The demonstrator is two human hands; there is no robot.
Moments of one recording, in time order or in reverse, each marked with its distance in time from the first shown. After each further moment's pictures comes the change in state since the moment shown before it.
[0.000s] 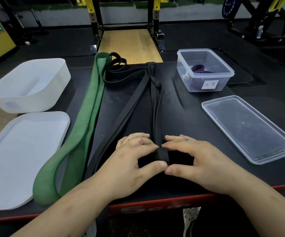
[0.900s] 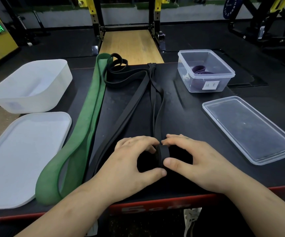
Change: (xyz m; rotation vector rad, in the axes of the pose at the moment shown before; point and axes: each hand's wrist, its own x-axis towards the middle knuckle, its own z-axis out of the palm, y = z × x) left_hand -0.007 0.006 -0.004 0.024 0.005 -0.098; right_hand 0.003 -0.001 0.006 0.070 0.074 0.012
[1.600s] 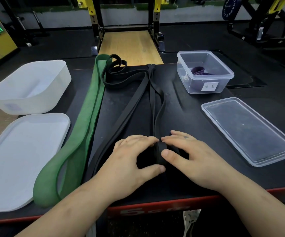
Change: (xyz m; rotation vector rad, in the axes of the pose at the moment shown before) left_hand 0.007 0.004 -0.002 -0.008 -0.003 -0.029; right_hand 0.009 0.000 0.002 -0.063 0.014 0.058
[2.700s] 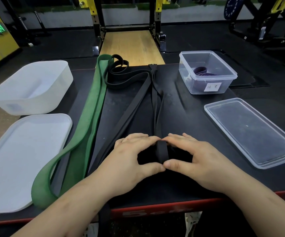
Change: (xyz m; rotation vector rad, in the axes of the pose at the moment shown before) left_hand 0.008 -0.002 -0.010 -0.028 -0.095 -0.028; right_hand -0.001 0.005 -0.004 0.013 -0.041 -0.016
